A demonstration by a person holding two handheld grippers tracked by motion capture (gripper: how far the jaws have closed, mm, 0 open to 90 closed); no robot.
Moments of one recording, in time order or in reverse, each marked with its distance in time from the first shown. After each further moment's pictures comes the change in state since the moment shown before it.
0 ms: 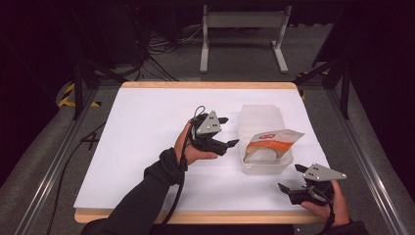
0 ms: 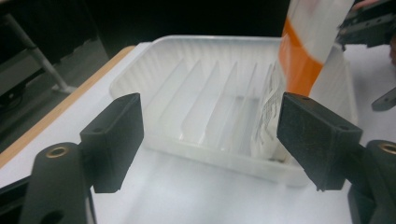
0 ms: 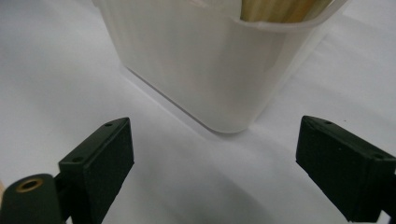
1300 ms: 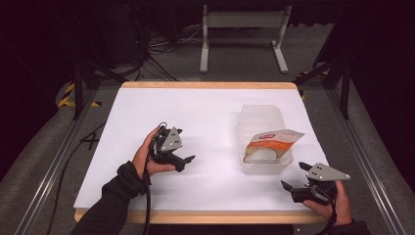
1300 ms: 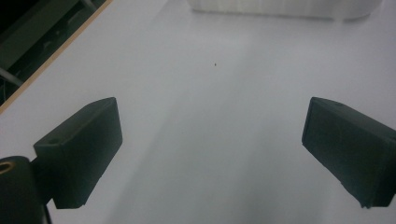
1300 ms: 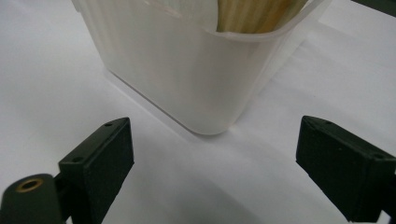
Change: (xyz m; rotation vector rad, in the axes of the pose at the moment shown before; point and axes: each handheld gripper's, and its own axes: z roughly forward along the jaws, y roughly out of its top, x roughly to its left) left arm 0.012 -0.088 -0.074 0.236 0.140 0.027; right arm -0.003 0.001 -0.004 -0.009 -0.049 -0.012
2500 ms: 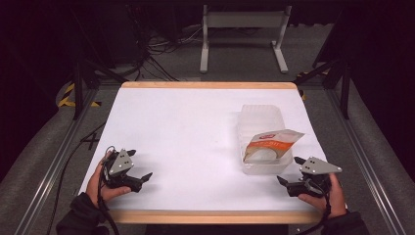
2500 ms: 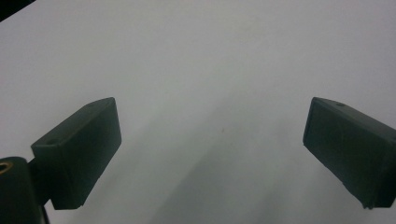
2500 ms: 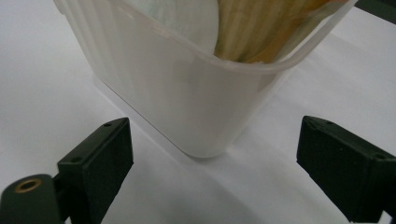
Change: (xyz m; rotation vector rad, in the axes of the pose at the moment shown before) left arm -0.003 -0.113 -0.081 0.045 0.121 -0.212; right arm -0.006 0.010 0.017 0.011 0.012 -0.046
